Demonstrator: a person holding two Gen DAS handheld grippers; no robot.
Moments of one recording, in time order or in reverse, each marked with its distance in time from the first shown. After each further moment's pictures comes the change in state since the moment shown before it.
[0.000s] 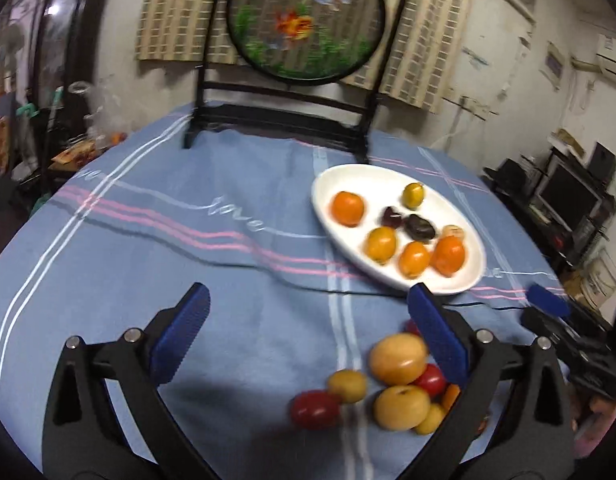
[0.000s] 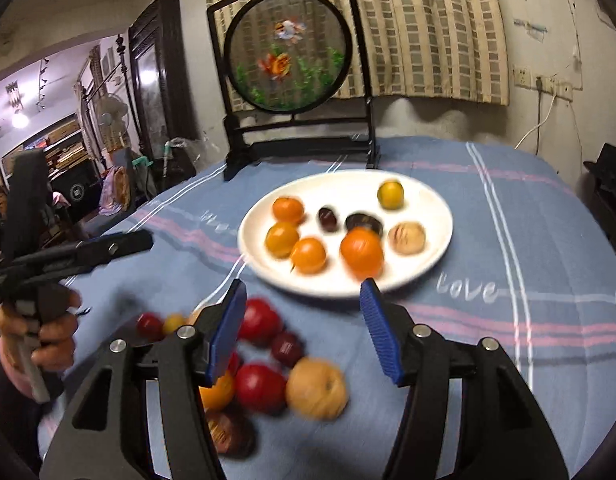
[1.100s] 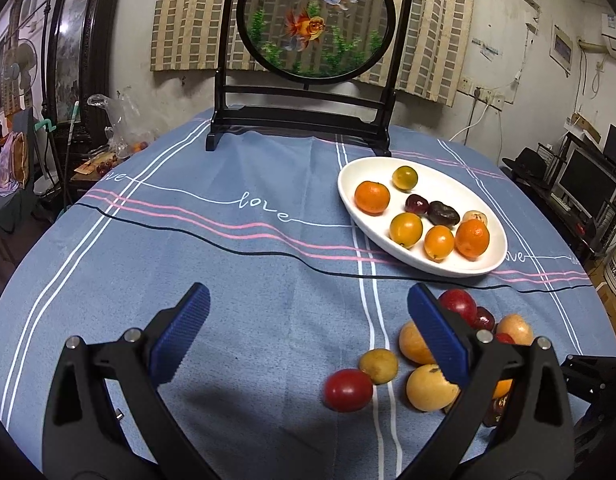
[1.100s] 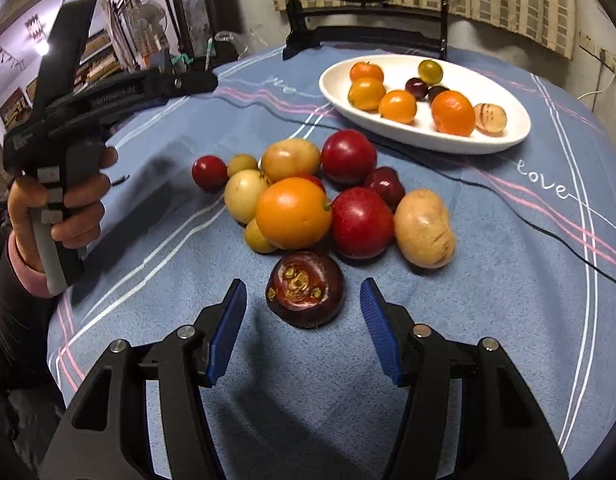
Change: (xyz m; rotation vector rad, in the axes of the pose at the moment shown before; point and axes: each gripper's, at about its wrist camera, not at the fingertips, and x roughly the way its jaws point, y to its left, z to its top) left arm -0.009 0.002 -0.012 0.054 -0.014 0.073; right arm 0.018 0.045 -0.056 -0.141 0.355 0.084
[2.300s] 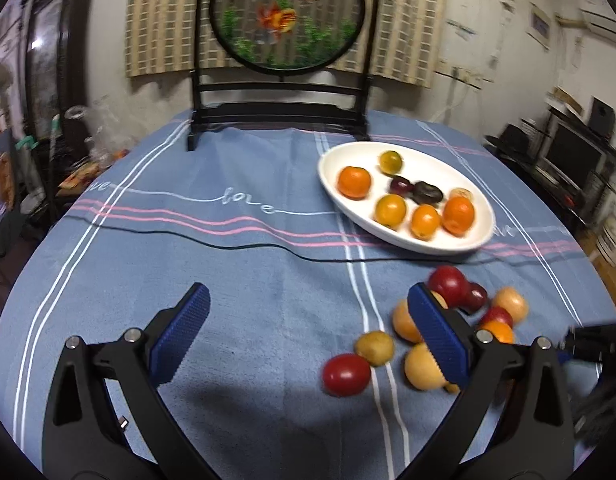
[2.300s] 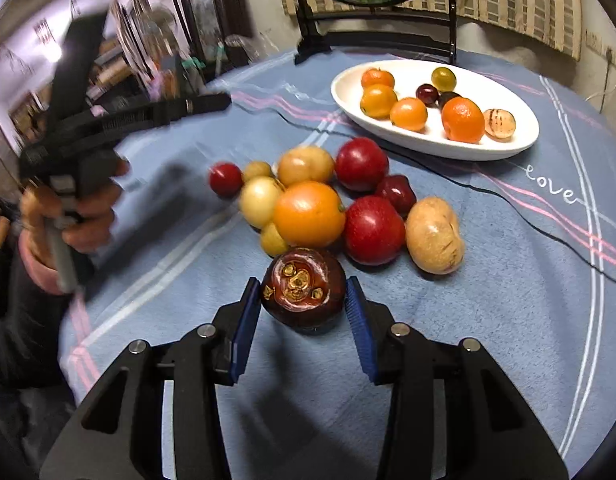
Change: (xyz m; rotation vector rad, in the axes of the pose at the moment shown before) left arm -0.004 -0.002 -0.004 0.102 0.033 -0.059; right arm -0.014 -0.004 0.004 0.053 -0.063 0.108
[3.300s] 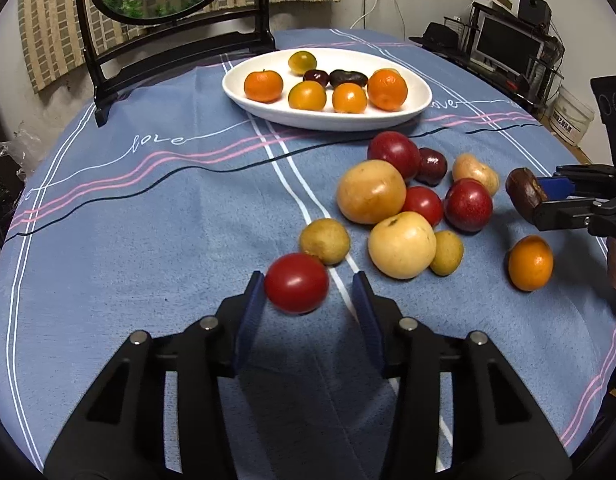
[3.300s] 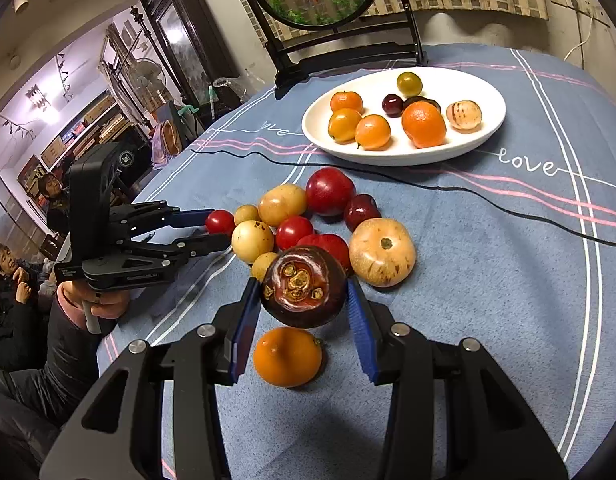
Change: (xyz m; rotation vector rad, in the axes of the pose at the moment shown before) left arm 0.026 -0.024 -0.043 0.281 0.247 -0.177; right arm -0.018 -0.025 0.000 0.141 -0.064 0.026
